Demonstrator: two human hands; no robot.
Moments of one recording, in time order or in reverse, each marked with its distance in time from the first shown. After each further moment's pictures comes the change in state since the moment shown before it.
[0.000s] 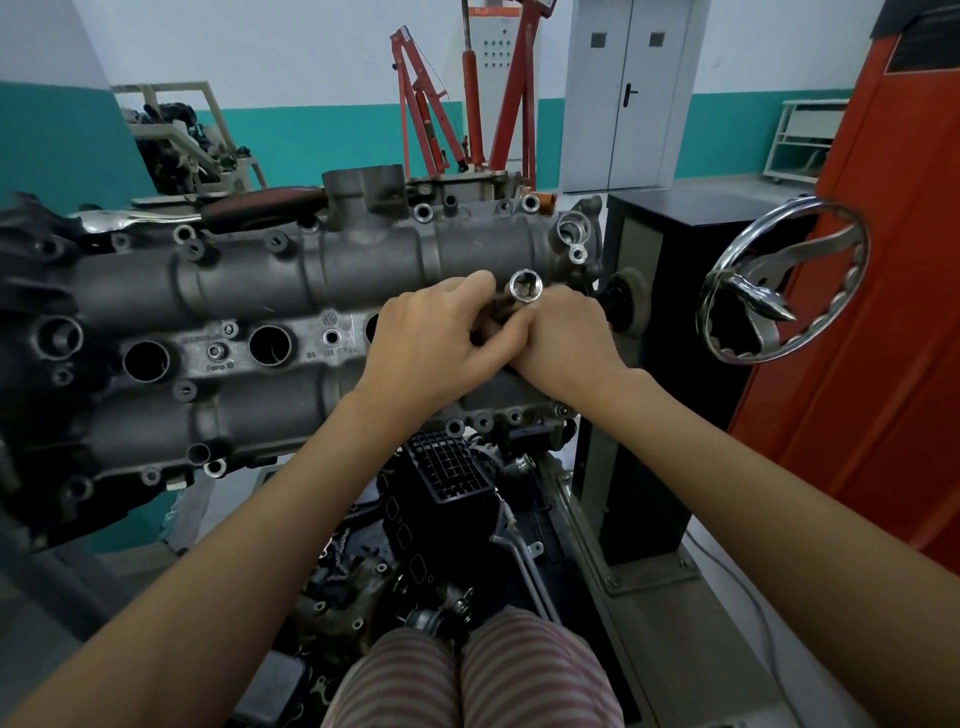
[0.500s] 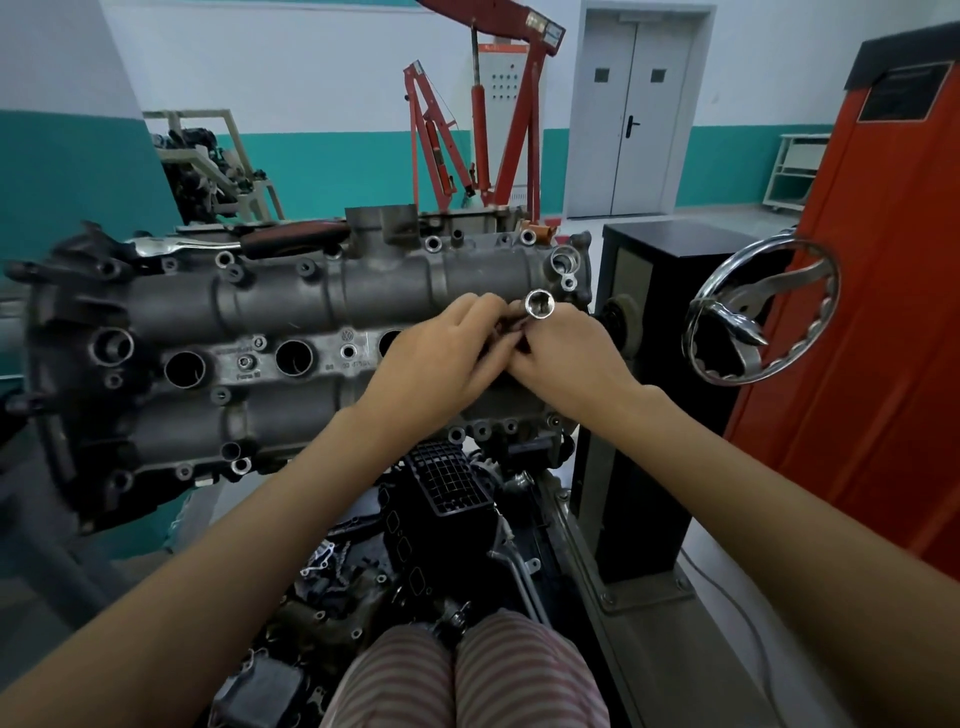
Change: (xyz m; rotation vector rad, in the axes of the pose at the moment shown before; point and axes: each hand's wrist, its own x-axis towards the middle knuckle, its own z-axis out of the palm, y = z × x) left_hand -0.006 0.008 -0.020 -0.033 -0.133 0.096; right_hand -0.009 -0.006 -0.024 0.054 -0.060 -0.072
